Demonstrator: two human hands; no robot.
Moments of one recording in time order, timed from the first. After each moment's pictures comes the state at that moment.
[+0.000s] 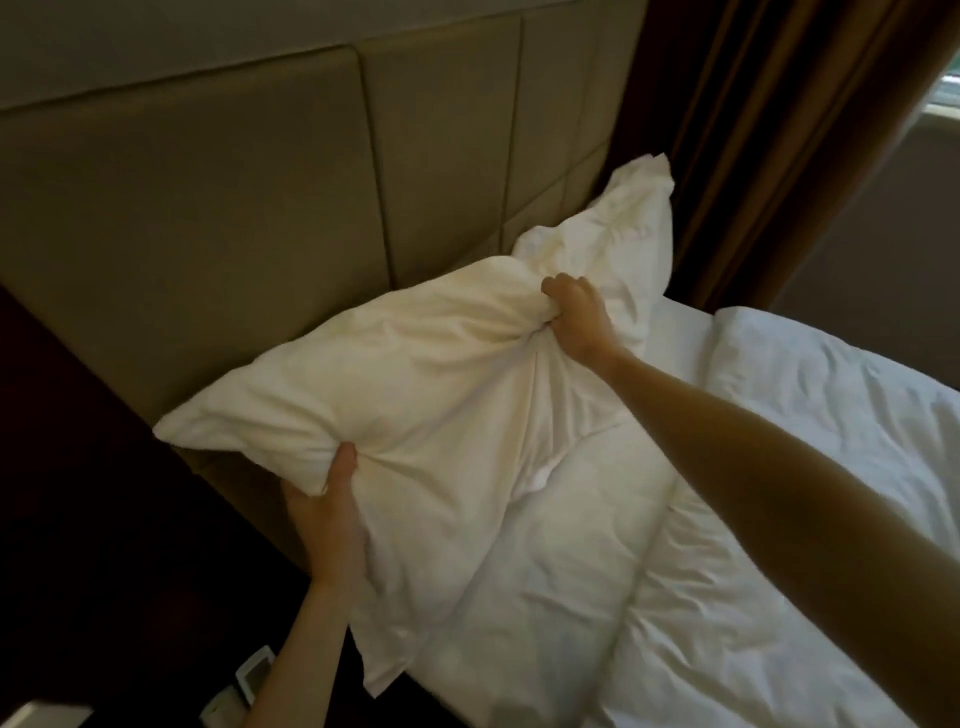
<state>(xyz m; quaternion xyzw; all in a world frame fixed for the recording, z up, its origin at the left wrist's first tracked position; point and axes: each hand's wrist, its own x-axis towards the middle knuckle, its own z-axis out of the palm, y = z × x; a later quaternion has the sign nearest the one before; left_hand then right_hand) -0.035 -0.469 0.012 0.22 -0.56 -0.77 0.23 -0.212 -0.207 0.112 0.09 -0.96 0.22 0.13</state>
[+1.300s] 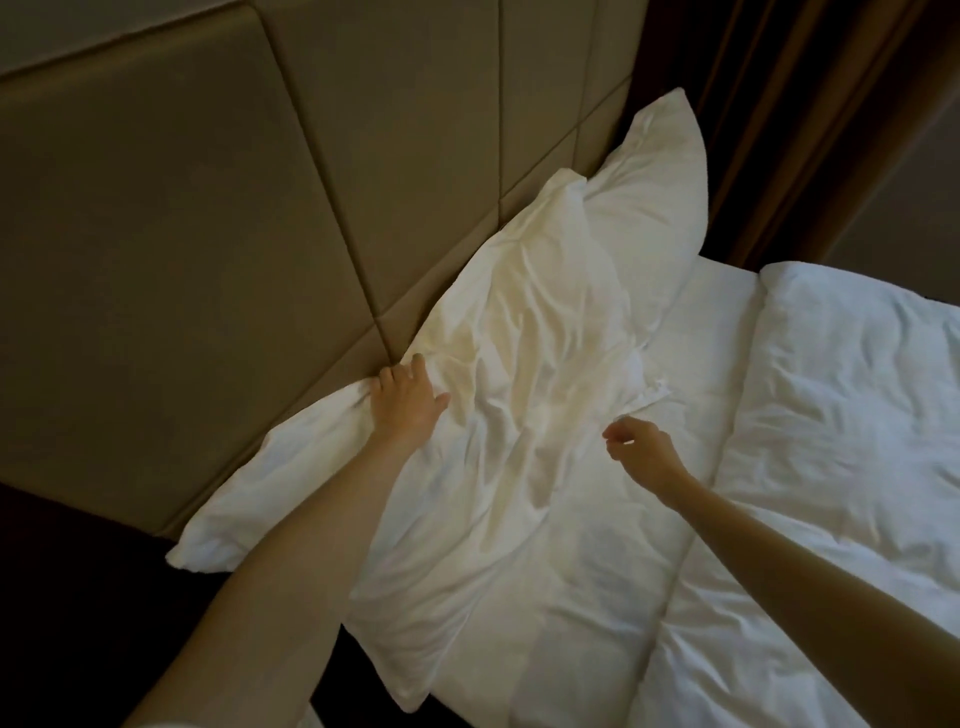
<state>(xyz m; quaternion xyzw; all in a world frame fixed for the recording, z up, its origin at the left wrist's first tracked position) -0.236 -0.421 -0.023 0.03 -1.00 0.00 -0.03 -0.159 -0.124 -0.037 -0.17 -0.89 0.42 -0.12</state>
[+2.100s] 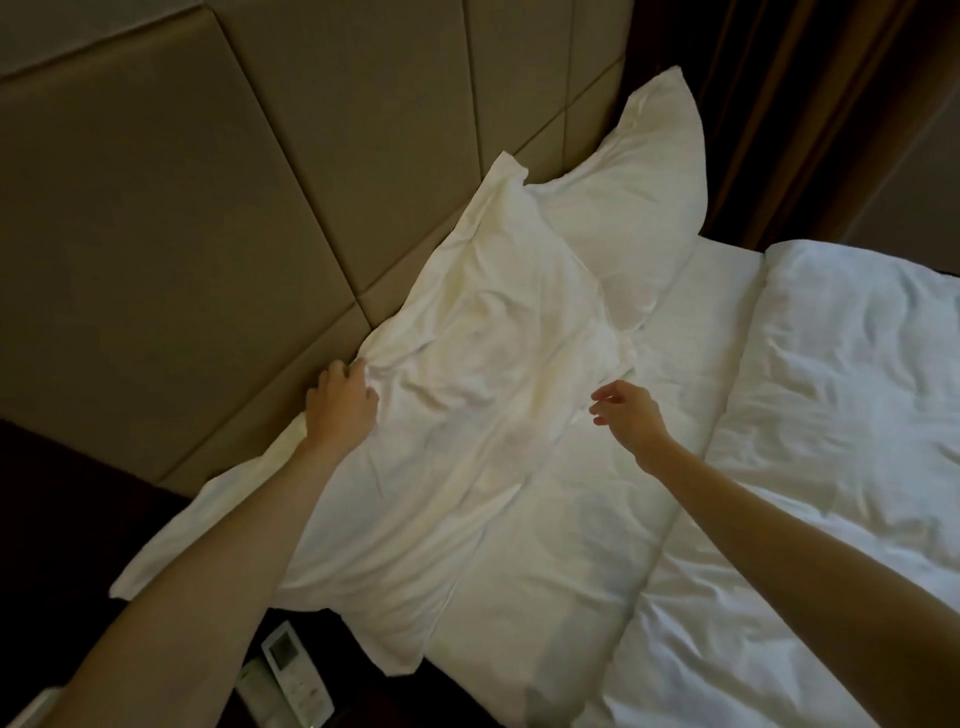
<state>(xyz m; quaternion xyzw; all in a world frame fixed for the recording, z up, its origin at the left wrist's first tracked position) -0.169 -0.453 0.015 0.07 -1.00 -0.04 0.00 -0.151 -0.107 -0.020 -0.20 -0.81 0.55 -0.10</state>
